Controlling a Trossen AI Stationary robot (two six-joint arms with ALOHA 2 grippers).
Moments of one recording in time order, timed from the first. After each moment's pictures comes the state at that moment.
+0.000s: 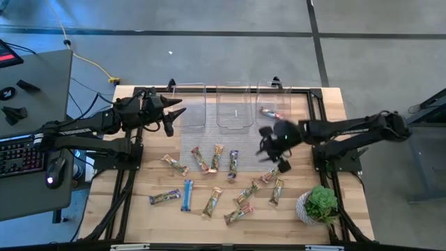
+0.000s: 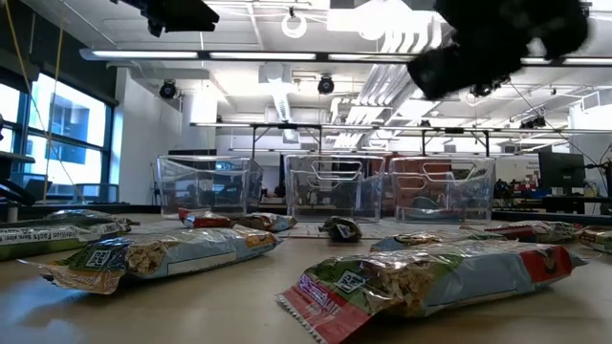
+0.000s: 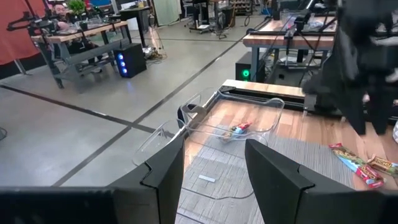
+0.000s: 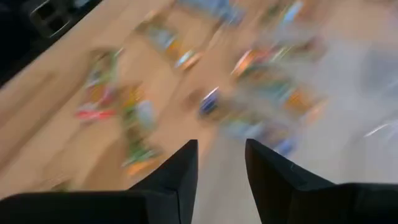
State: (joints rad) left arm 0.17 0.72 0.77 -0.19 -0.33 0.04; right arm 0.00 1.14 0.72 -0.33 -0.29 -0.30
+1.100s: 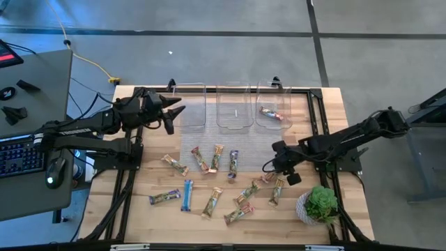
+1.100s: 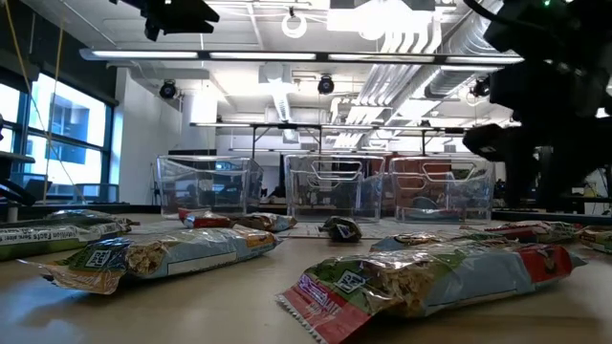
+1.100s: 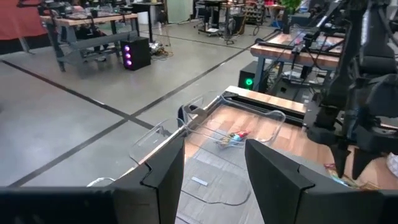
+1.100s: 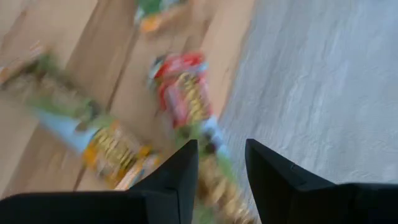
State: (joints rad) left arm 0.17 0.72 0.77 -0.18 -0.37 -0.08; right arm 0.18 1.15 0.44 -0.30 -0.05 -0.12
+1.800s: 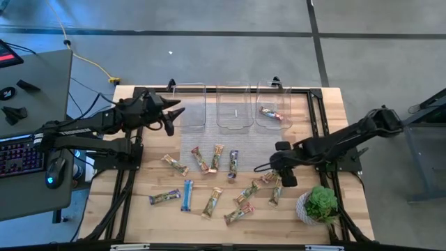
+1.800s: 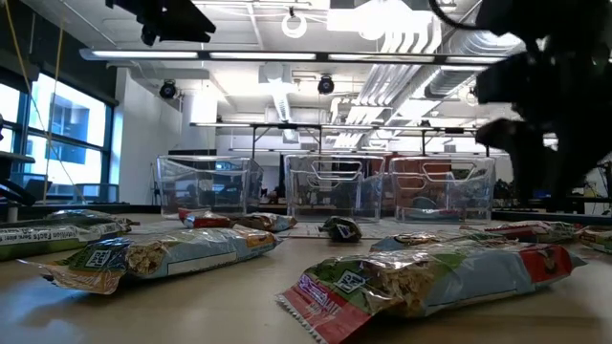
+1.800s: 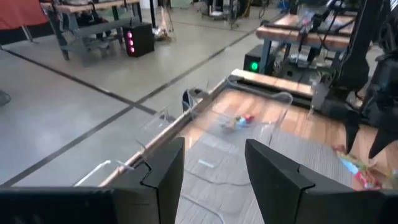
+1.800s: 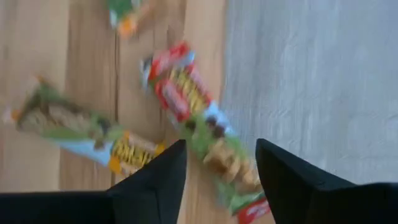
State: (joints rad) left arm 0.17 0.72 0.77 -0.26 -0.38 -0.08; right arm 0.26 1.26 0.62 -0.57 0.01 0.21
